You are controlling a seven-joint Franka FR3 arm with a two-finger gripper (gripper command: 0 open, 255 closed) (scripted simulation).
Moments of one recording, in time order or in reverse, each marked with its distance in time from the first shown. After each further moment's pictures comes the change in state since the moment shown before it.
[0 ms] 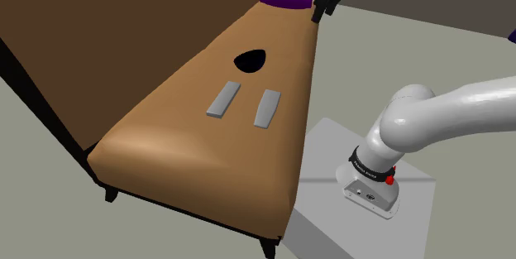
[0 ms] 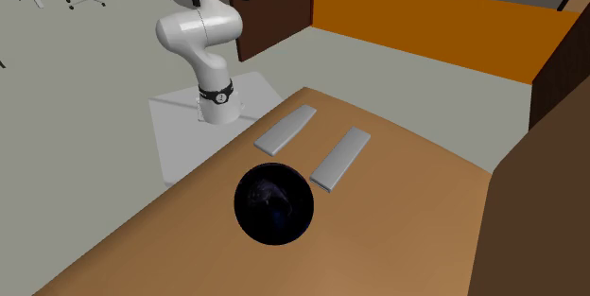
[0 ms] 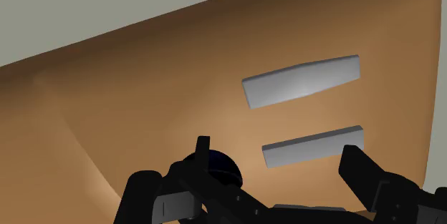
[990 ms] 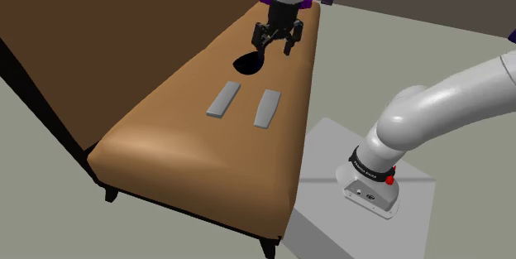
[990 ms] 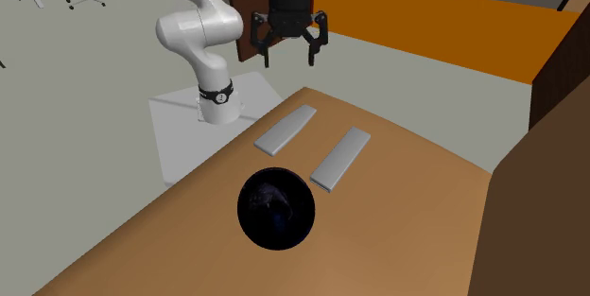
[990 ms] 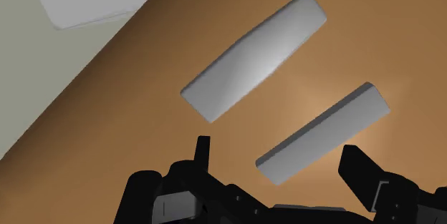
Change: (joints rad) arm -0.089 0.277 0.284 -0.075 0.127 0.268 0.578
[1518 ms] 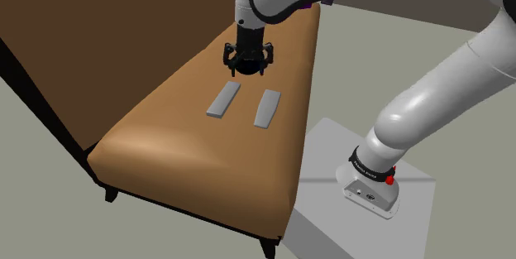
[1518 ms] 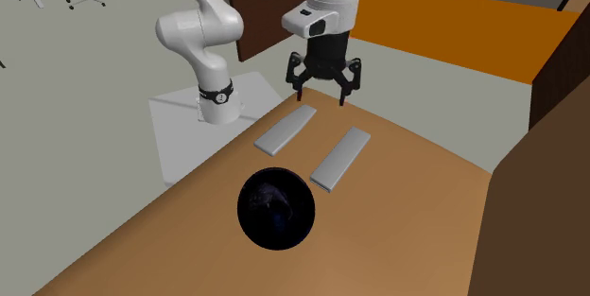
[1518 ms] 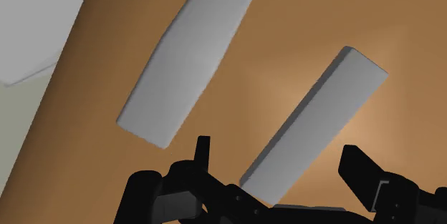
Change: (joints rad) arm -0.065 0.292 0.148 0.084 -0.017 0.155 0.373
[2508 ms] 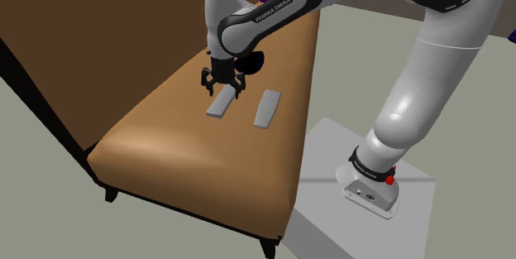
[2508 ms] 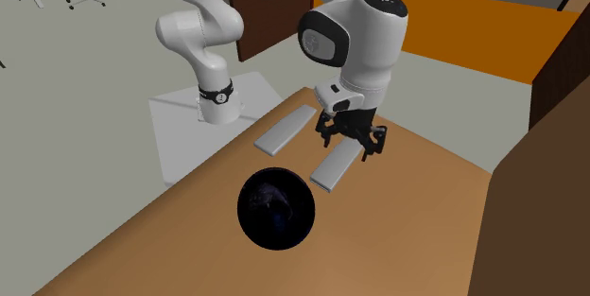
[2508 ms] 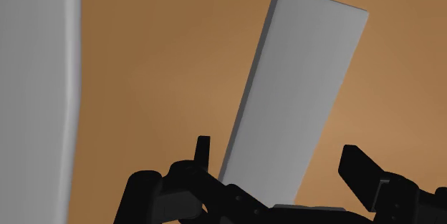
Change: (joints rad) arm -0.008 0.432 0.046 0.157 -0.167 0.187 0.442
